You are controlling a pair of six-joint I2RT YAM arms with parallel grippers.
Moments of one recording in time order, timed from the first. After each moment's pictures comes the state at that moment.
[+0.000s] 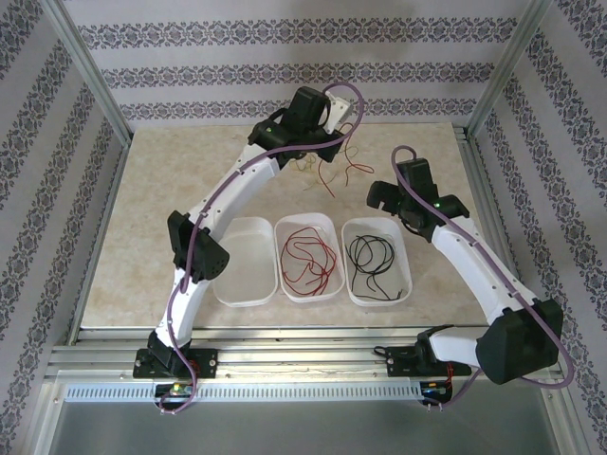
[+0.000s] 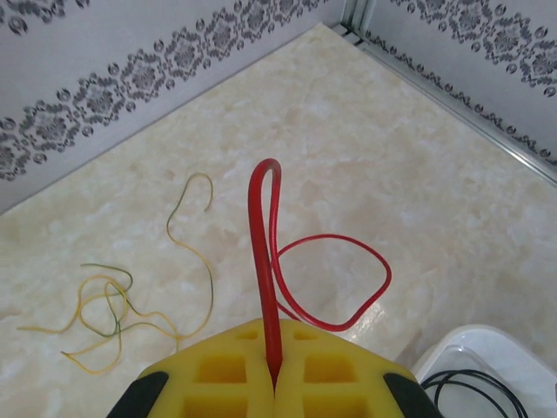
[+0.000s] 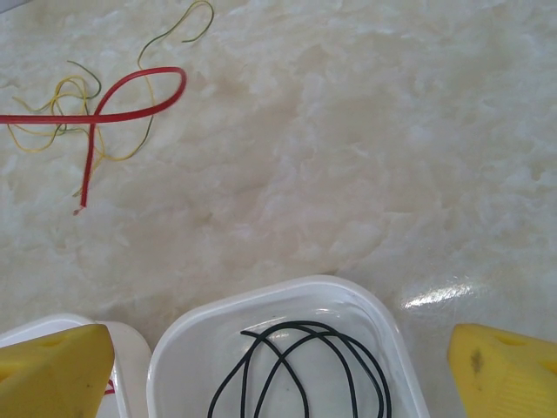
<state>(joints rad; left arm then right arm) -0.61 2.22 2.47 -0.86 0.10 0.01 0.28 1.26 1.09 -0.68 0.17 0.54</state>
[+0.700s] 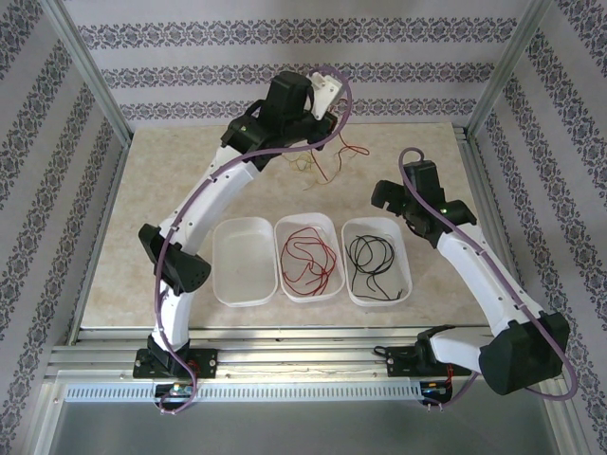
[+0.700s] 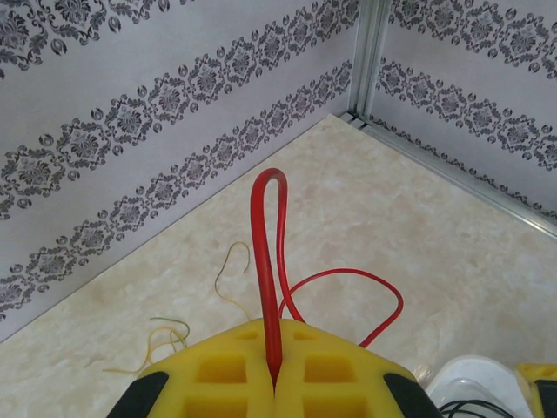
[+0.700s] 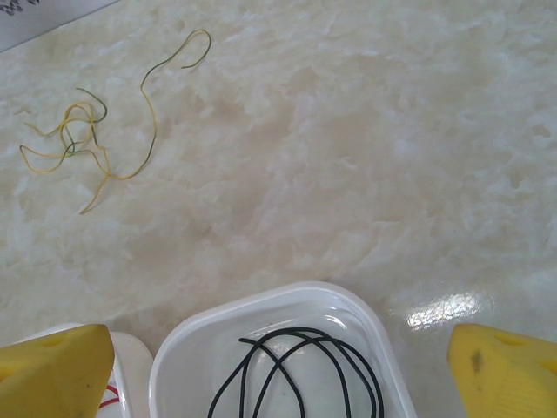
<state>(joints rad) -0.62 2.03 2.39 -0.80 0.03 0.08 0.26 1.20 1.07 -0.67 0.18 0.55</state>
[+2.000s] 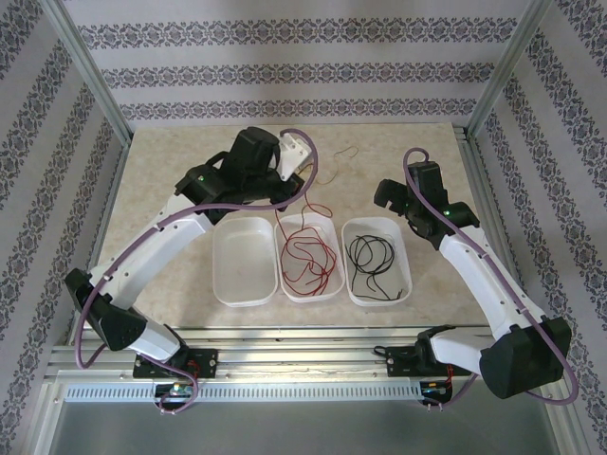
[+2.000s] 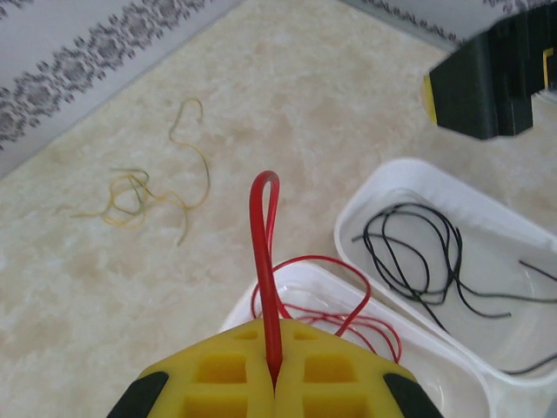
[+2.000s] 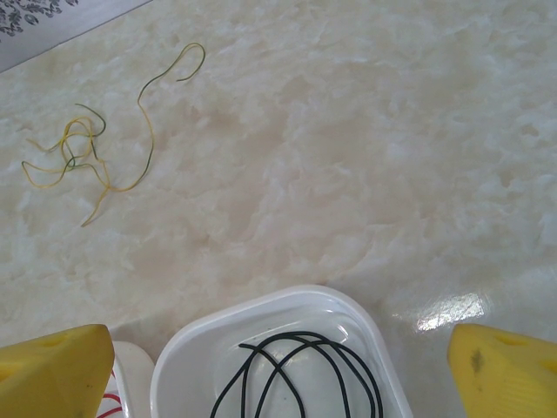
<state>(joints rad) -0.68 1.51 1.68 -0.83 0.06 0.10 0.25 1.18 1.06 -0.67 0.18 0.57</state>
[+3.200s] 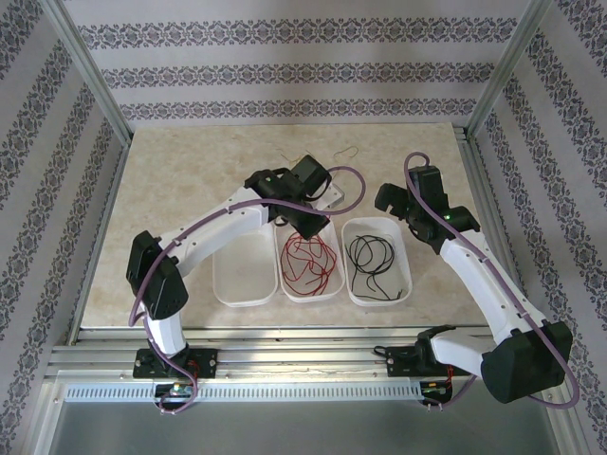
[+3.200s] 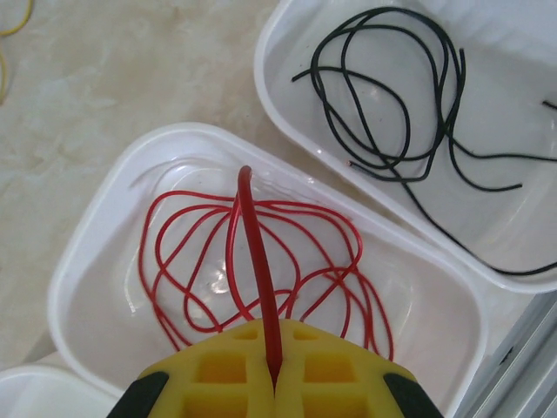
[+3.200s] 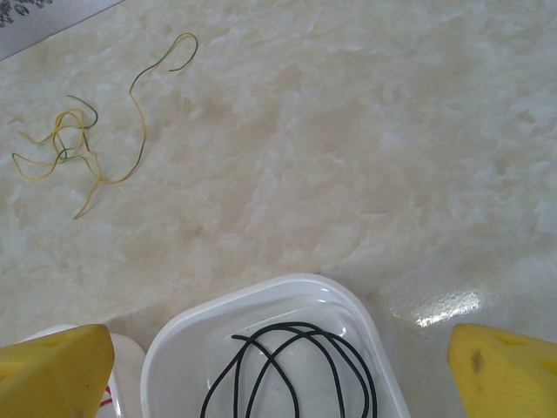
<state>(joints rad) -0.77 1.81 1.71 -0.98 0.10 0.04 0.25 1.16 1.02 -0.66 0.18 0.58</state>
